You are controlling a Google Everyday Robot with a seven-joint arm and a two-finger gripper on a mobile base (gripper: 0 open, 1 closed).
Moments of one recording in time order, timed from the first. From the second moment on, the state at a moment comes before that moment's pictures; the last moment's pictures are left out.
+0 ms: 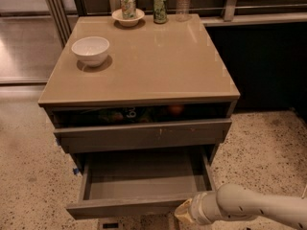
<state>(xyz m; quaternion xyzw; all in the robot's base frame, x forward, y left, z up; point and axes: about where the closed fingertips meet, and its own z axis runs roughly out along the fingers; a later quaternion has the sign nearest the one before) 0.393 -0.101 0.393 -0.49 0.81 0.23 0.22</state>
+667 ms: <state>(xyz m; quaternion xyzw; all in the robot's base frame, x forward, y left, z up) 0.431 -0.091 0.379 -0.46 0.83 0.21 0.25</state>
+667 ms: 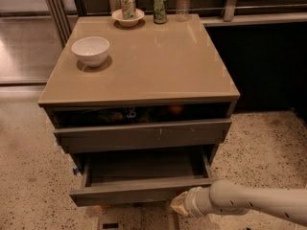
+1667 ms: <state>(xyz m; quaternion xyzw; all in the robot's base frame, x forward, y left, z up) 0.499 -0.070 0.377 -0.43 0.84 0.19 0.28</state>
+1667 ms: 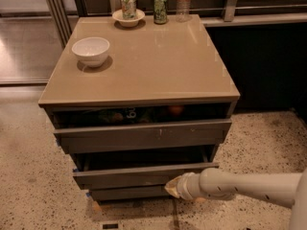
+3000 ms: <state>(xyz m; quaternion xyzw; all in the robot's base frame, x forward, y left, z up) 0.569 -0.067 0.369 -0.42 0.84 0.16 0.30</state>
